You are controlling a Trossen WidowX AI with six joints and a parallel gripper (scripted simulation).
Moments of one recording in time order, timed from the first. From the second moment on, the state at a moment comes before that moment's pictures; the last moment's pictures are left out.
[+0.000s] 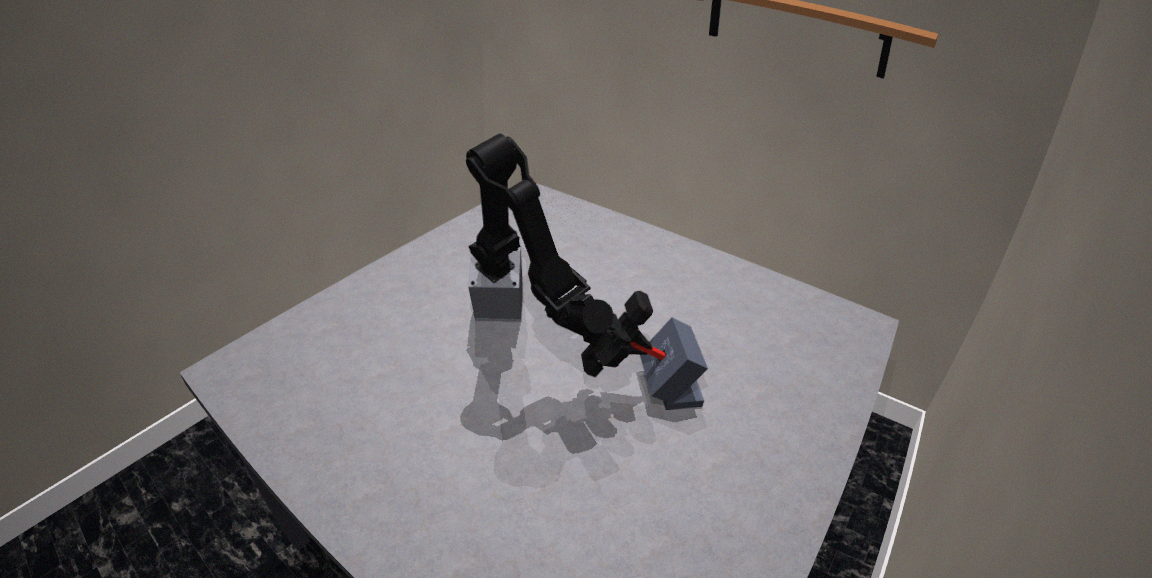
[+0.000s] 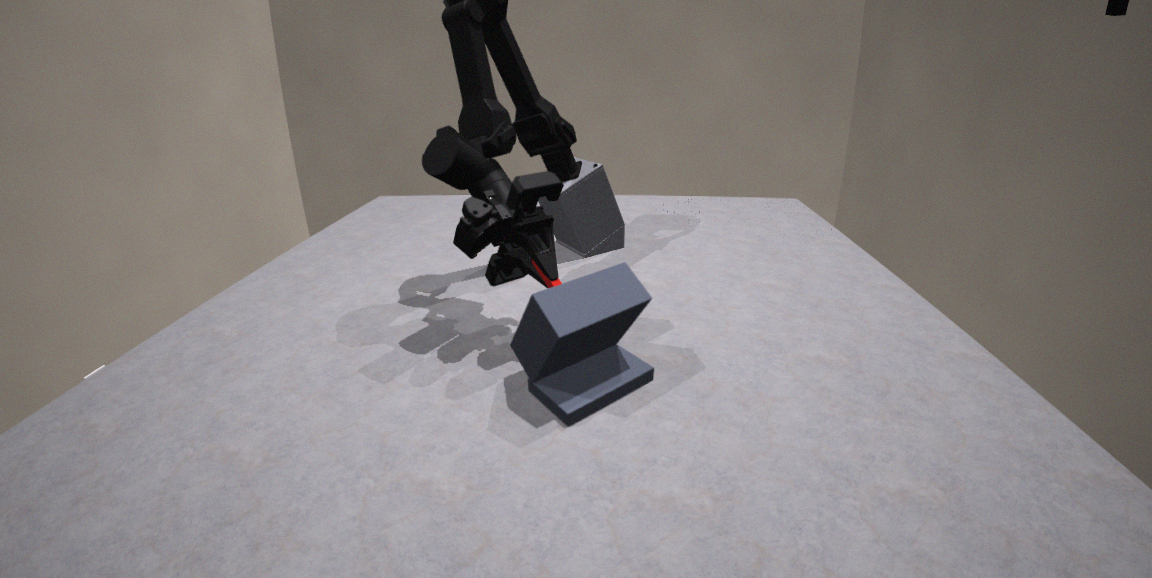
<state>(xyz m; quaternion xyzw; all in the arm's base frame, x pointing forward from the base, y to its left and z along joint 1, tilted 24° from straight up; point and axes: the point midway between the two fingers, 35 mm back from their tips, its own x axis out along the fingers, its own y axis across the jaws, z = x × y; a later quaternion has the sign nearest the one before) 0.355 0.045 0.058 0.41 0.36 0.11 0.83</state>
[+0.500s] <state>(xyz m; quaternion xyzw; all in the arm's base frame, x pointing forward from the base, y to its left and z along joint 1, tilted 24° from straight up) 0.356 0.045 0.057 0.41 0.36 0.11 0.83</state>
